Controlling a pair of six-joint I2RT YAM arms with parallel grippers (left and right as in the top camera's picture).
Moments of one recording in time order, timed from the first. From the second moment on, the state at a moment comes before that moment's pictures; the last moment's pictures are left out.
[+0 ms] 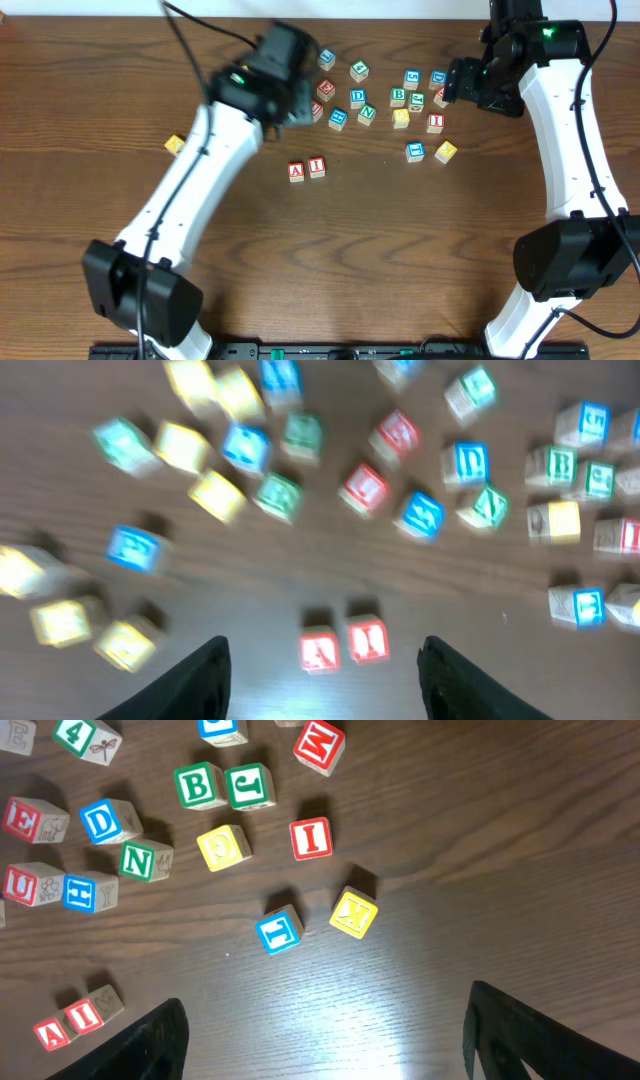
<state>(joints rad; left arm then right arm) -0.38 1.79 1.78 -1.04 -0.11 -0.42 0.07 1.94 2.00 -1.32 -0.01 0.32</state>
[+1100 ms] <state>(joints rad) -0.17 2.31 2.08 -0.83 -0.11 -0.20 0.12 1.94 2.00 -1.33 -0.01 0.32</state>
